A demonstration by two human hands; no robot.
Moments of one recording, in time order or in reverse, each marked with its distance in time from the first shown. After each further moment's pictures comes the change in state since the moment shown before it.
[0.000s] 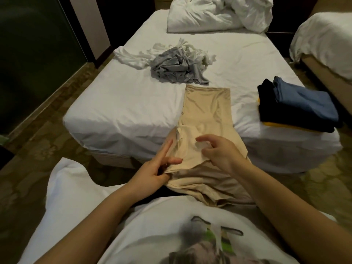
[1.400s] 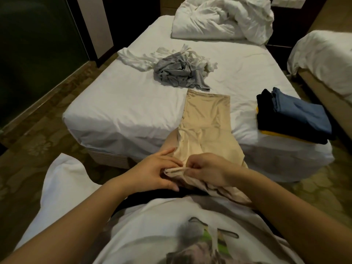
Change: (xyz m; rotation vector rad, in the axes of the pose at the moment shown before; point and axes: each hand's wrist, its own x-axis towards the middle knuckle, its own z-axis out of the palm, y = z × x) left_hand 0.016 -0.006 -0.015 0.301 -0.137 0.294; right_hand -0.026 -0.029 0.007 -0.634 -0.403 -0.253
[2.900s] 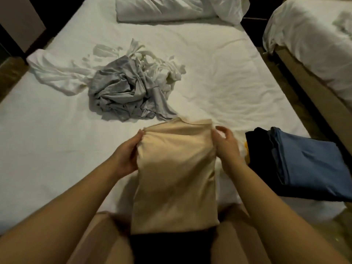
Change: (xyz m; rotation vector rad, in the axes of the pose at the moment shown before) left_hand 0.354 -0.143 -0.081 -1.295 0.202 -0.753; right_hand 0.240 0.278 -0.150 1.151 0.865 0.541
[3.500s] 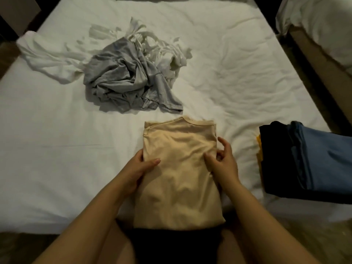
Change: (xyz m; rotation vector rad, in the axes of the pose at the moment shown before) left_hand 0.012 -0.058 -0.023 0.280 0.096 0.043; right_hand -0.013 0.075 0.003 -0.275 -0.015 -0.033
